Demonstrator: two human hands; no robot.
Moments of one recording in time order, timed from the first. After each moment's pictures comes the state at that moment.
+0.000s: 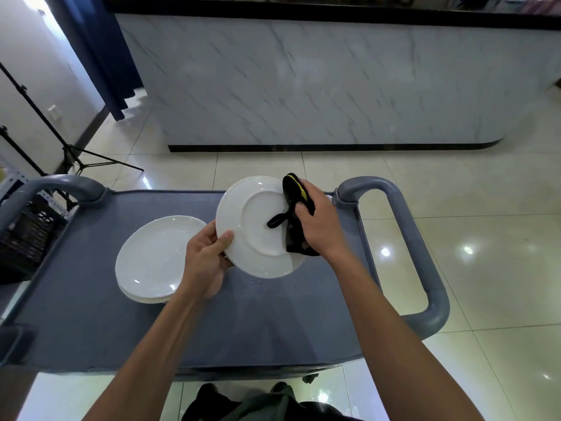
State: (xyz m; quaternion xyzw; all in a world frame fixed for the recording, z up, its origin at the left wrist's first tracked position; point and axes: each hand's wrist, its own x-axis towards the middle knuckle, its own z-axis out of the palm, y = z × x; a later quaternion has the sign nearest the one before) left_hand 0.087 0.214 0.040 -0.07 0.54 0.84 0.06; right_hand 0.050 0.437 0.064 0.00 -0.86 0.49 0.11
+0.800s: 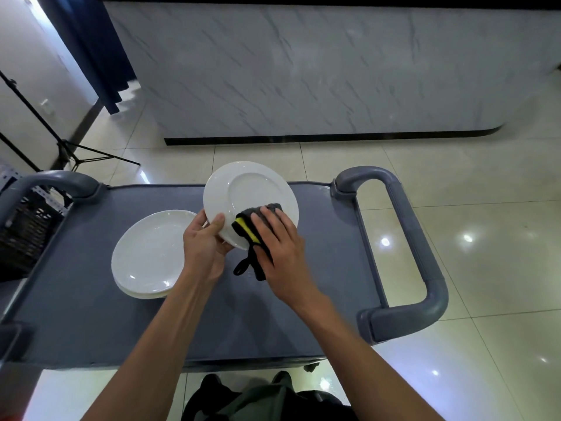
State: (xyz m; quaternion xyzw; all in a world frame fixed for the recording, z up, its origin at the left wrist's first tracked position) left_hand 0.068 0.225 0.043 -0.16 0.49 0.85 0.03; right_hand 0.119 0.380 0.022 0.13 -0.92 0.32 0.18
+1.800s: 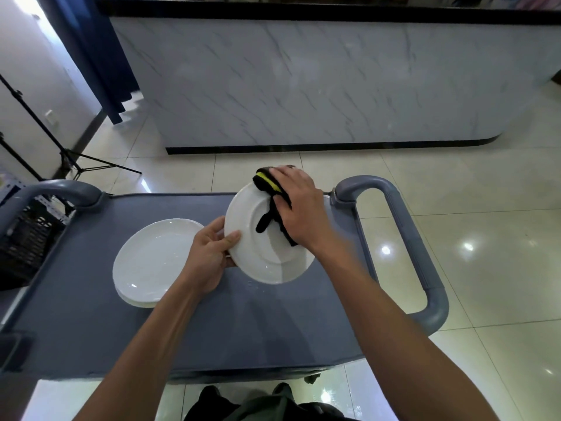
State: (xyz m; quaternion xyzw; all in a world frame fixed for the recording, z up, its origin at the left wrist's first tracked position) left_hand 0.074 0.217 0.050 -0.03 0.60 0.79 0.13; right_hand 0.043 0.418 0.091 0.10 -0.93 0.31 0.17
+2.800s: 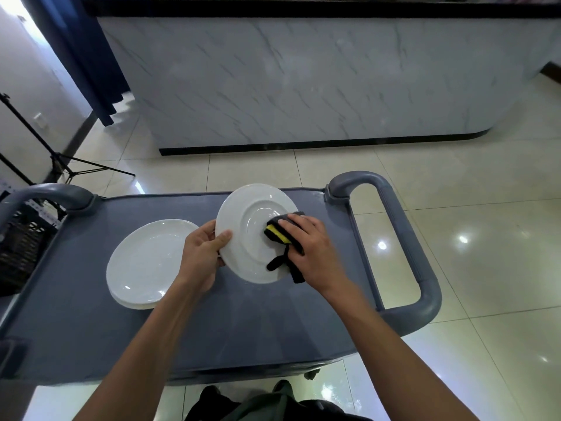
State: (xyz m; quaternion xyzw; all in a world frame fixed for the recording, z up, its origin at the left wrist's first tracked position) left_hand 0.070 0.218 0.033 -0.07 0.61 0.79 0.09; right_hand 0.107 0.444 0.029 0.09 -0.93 0.31 0.16
